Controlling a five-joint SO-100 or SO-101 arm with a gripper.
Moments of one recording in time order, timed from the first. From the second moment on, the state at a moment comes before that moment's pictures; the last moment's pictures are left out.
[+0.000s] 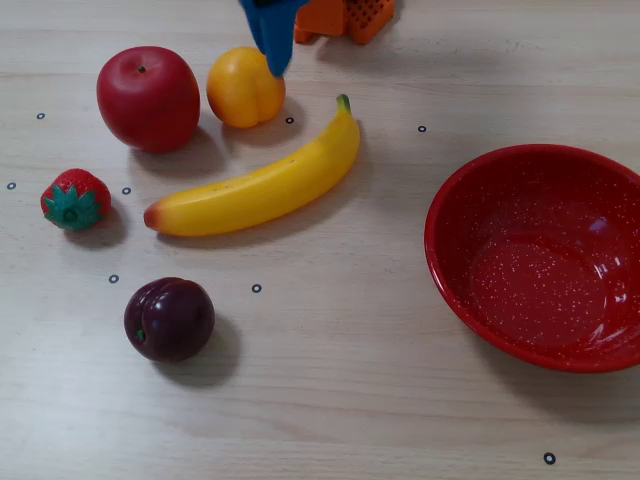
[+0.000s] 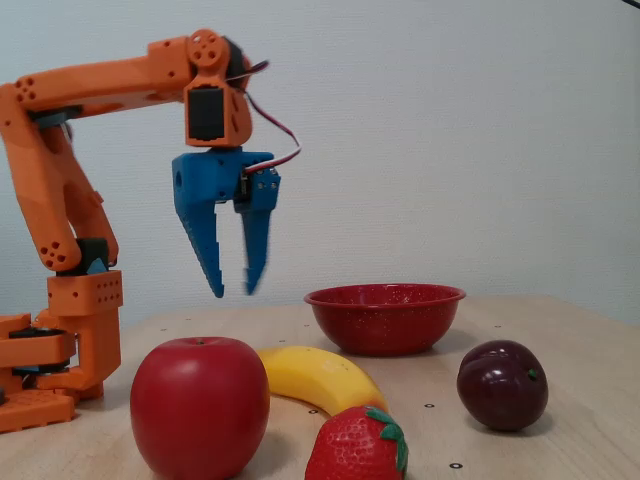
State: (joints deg) arm -18.5 109.5 101.9 99.8 52.3
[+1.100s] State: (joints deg) arm -16.9 69.6 89.9 79.1 54.1
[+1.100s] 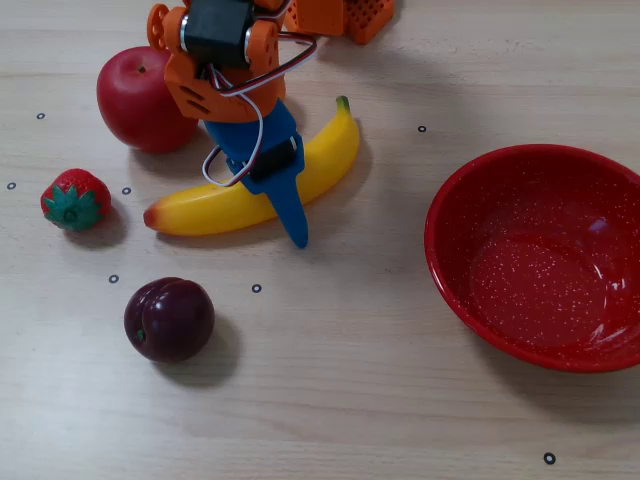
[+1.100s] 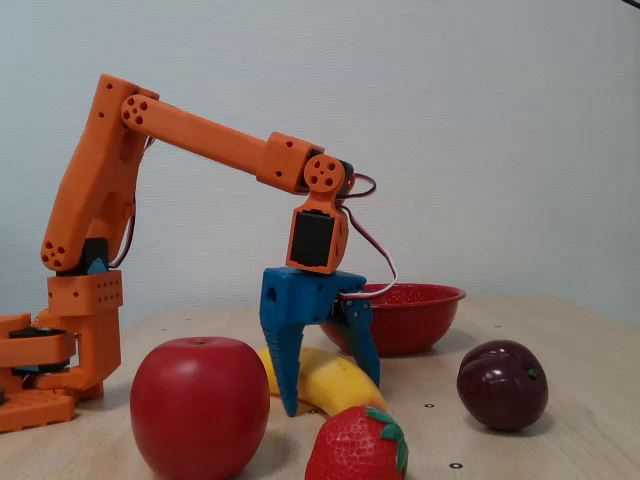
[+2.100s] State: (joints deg) arm -13.4 76.6 64.2 104.8 41.6
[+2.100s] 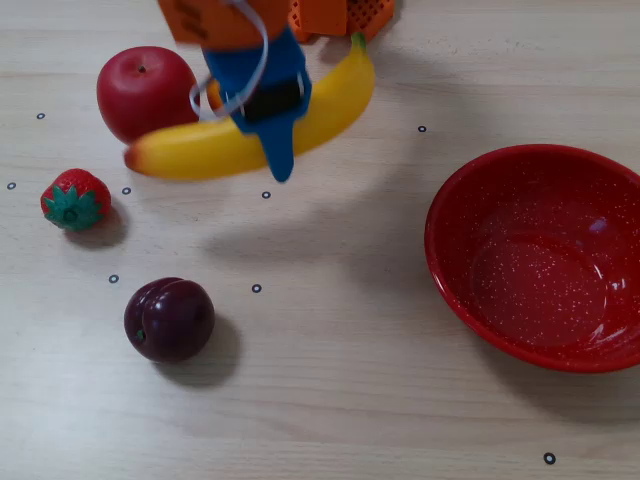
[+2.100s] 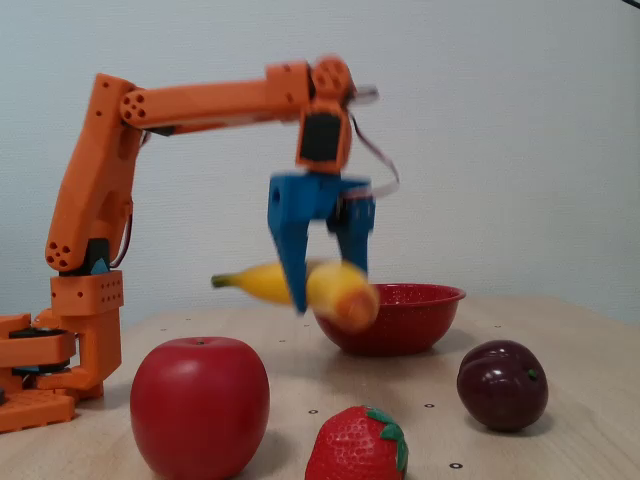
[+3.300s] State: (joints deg) arm 26.2 51.2 24.6 102.1 7.2
